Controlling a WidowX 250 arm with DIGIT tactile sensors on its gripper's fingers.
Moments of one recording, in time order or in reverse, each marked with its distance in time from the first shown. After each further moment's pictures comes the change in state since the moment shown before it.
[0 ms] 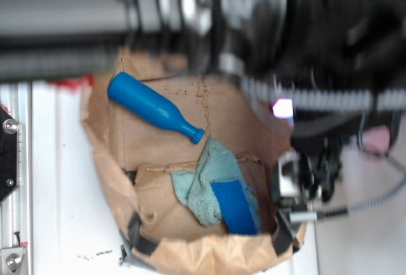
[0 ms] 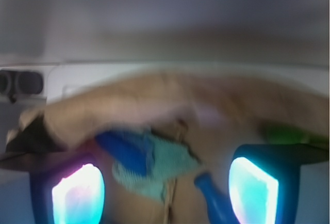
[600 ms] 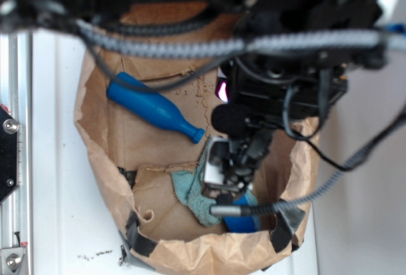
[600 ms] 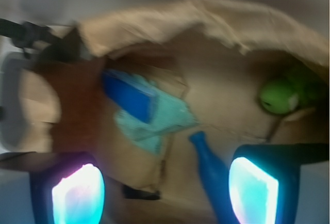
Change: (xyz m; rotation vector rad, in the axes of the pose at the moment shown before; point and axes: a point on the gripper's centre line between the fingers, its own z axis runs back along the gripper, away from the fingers) arm -0.035 -0.007 -0.002 0.084 0.000 -0.152
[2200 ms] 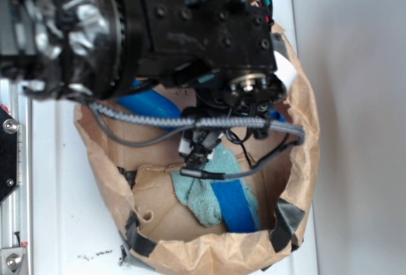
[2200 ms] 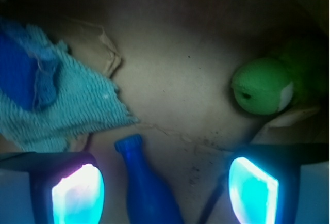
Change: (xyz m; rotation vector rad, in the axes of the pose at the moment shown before) arm -0.020 0.040 -0.063 0.235 0.026 -0.137
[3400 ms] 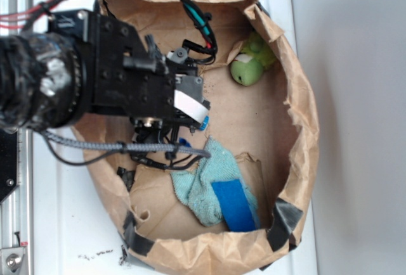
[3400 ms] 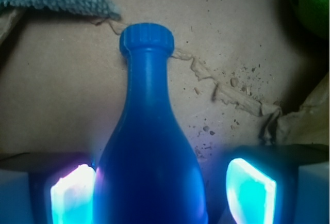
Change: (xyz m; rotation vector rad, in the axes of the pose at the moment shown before) arm -0.038 -0.012 -0.063 0.159 -0.028 -0.160
